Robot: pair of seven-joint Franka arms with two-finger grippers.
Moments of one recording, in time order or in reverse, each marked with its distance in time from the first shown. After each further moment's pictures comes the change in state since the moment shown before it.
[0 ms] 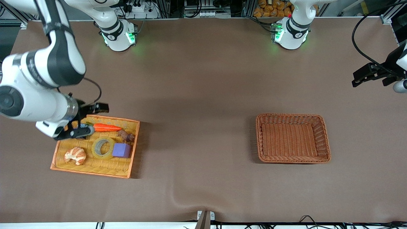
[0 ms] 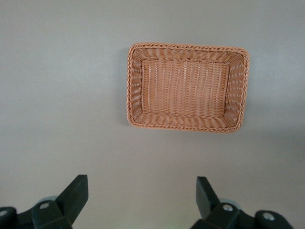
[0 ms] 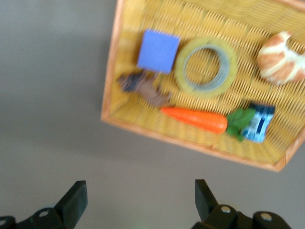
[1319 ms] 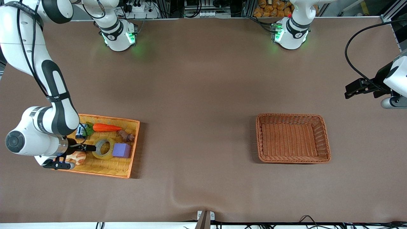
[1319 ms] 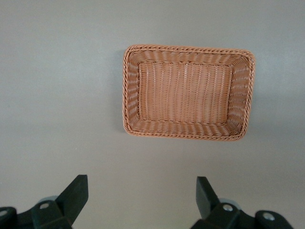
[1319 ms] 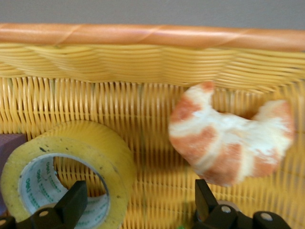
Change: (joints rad) left arm 0.000 0.058 -0.001 -0.034 0.000 0.074 0.000; right arm -0.204 0.346 -0.003 -0.030 -0.015 0.495 0.008
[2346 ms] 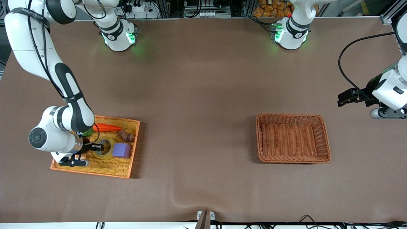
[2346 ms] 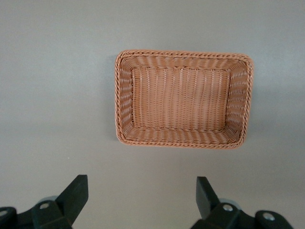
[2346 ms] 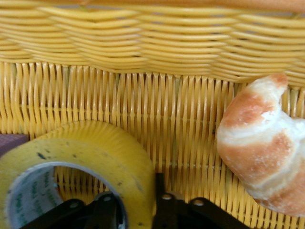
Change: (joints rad) left arm -0.019 0.052 -0.008 -0.002 0.000 0.057 -0.022; right arm 0.026 0.001 0.009 -0.108 -0.001 0.153 -0.001
